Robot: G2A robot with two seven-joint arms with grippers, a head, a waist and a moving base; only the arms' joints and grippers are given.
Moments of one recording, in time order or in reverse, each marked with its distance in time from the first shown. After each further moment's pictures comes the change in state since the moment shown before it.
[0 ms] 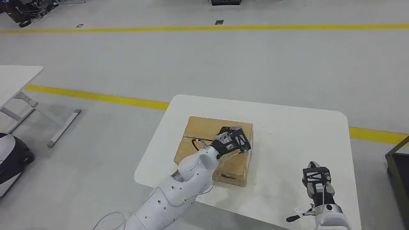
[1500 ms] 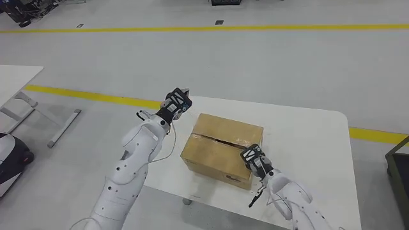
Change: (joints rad) left arm 0.054 0.083 -0.501 -0.163 -0.161 -0.259 0.063; right arm 0.469 -0.111 -0.450 0.454 0.110 -0.223 0.072
